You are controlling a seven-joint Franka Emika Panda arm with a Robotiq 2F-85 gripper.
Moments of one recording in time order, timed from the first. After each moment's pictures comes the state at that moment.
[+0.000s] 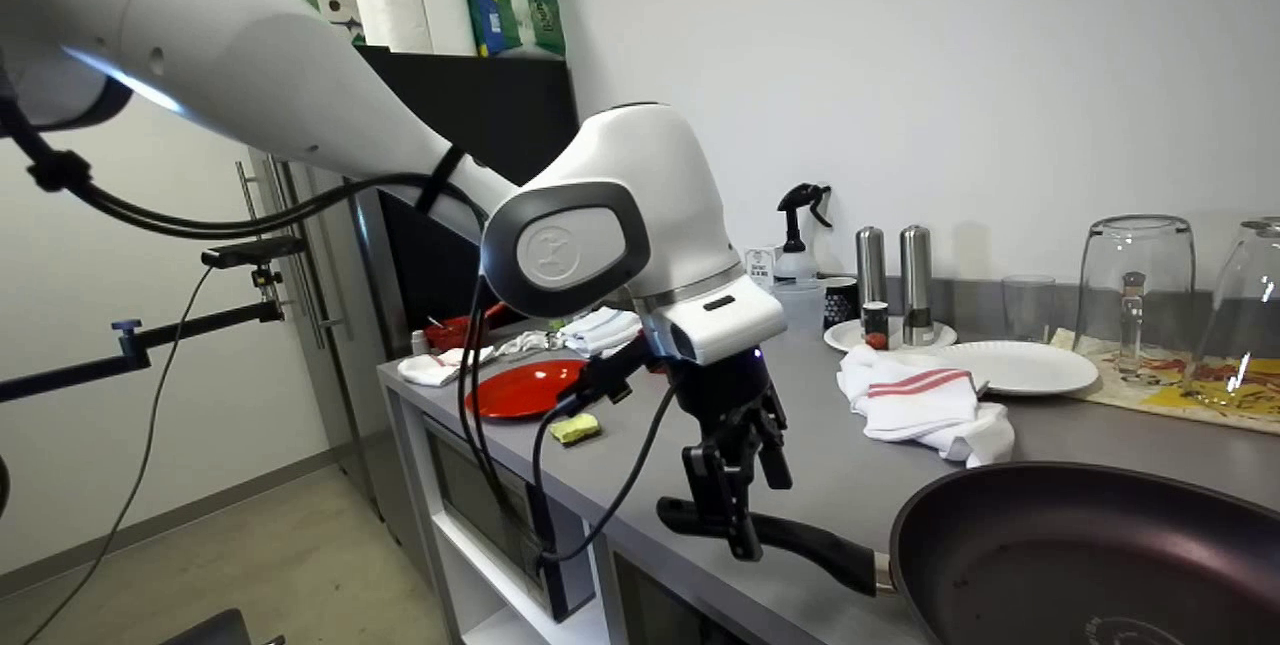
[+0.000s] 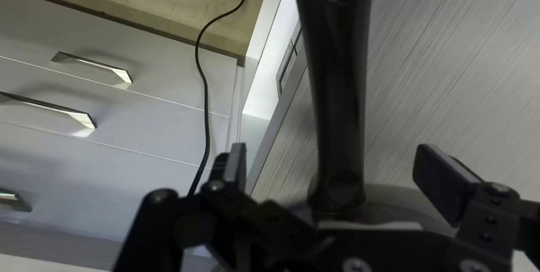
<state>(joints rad) -0.31 0.29 -0.33 -2.00 -0.05 2.49 0.72</state>
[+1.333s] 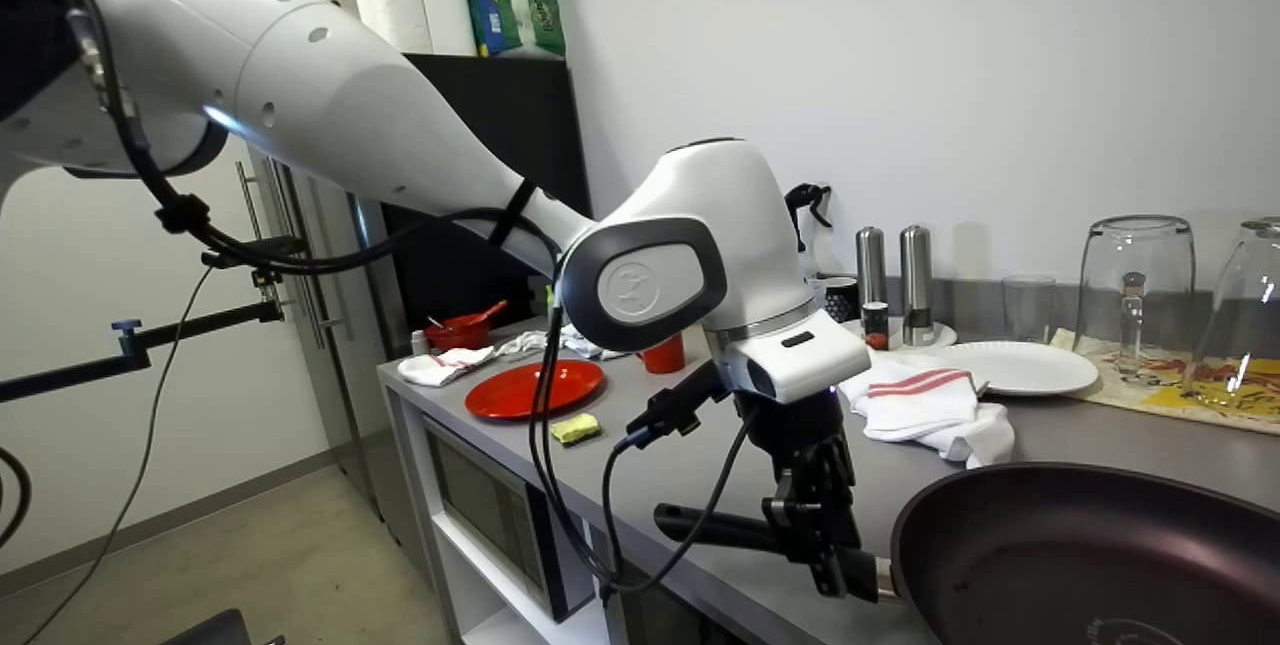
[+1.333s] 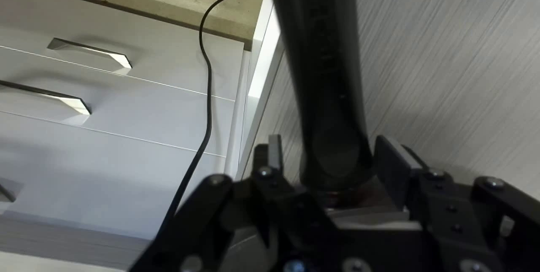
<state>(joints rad) -0.31 0.48 -0.37 -1.82 0.00 2.48 0.72</state>
